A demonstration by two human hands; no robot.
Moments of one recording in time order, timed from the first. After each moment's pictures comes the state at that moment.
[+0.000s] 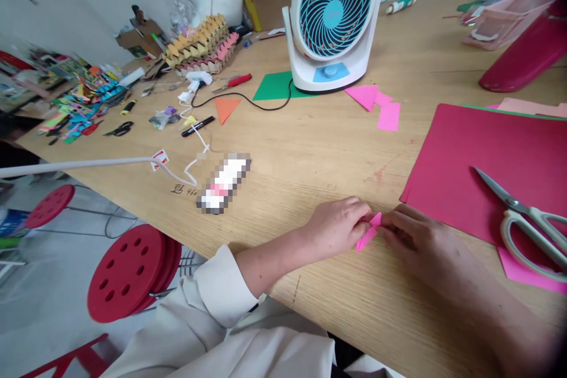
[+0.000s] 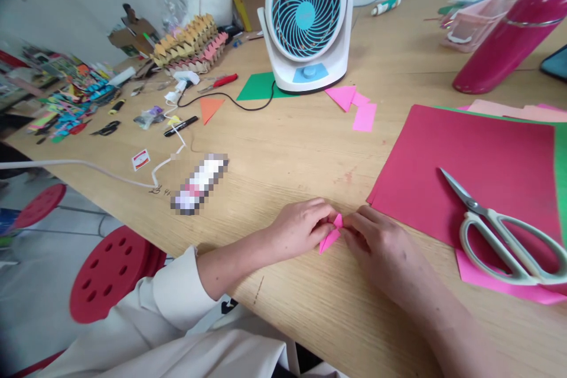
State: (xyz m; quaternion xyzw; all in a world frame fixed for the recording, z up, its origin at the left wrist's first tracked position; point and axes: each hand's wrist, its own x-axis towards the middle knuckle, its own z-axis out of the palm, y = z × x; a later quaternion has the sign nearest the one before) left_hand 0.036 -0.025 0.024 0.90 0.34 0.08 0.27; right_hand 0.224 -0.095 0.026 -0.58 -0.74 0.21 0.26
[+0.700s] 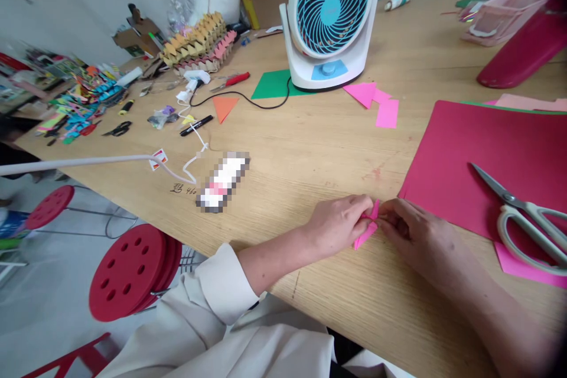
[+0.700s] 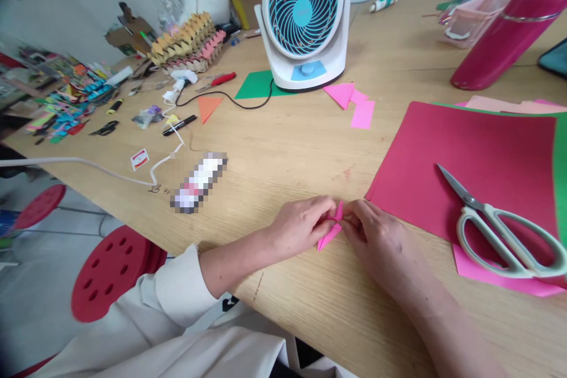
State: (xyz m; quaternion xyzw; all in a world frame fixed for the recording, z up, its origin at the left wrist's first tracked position) left_hand 0.039 -0.029 0.022 0.90 0.34 0.10 0.24; right_hand 0.224 -0.093 0.016 -0.61 -0.73 0.19 0.25
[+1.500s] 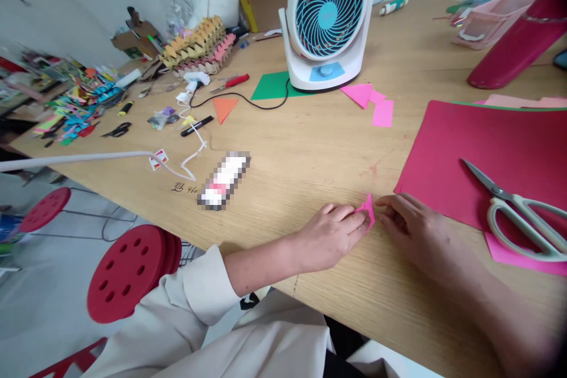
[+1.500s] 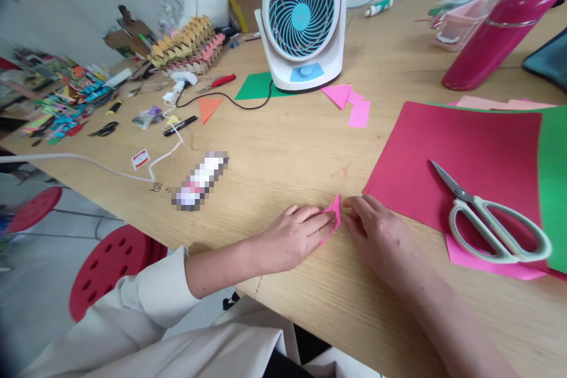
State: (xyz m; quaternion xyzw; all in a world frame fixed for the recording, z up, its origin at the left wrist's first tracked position) left_hand 0.008 -0.054 0.021 0.98 0.17 0.08 -0.05; right_hand 0.225 -0.099 0.013 -0.60 -0.73 0.15 0.27
